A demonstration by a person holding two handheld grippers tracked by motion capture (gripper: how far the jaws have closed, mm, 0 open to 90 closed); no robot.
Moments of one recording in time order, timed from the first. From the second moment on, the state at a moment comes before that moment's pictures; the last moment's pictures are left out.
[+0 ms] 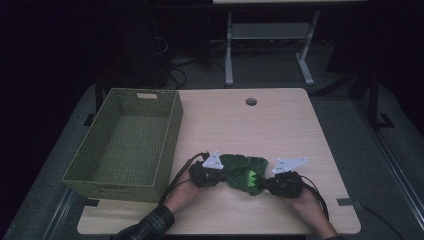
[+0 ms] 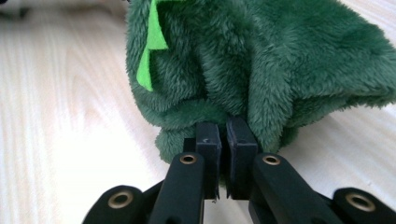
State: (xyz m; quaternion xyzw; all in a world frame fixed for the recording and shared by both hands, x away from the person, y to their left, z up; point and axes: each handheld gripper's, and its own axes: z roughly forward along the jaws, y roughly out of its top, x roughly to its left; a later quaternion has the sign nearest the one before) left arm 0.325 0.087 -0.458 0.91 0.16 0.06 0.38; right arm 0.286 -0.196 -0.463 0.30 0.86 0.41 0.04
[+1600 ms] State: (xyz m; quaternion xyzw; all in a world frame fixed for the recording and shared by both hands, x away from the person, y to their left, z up) left arm 0.331 0.099 -0.419 0.88 0.21 0.05 0.43; right arm 0.291 -0.230 -0.426 0.33 0.83 0.46 0.02
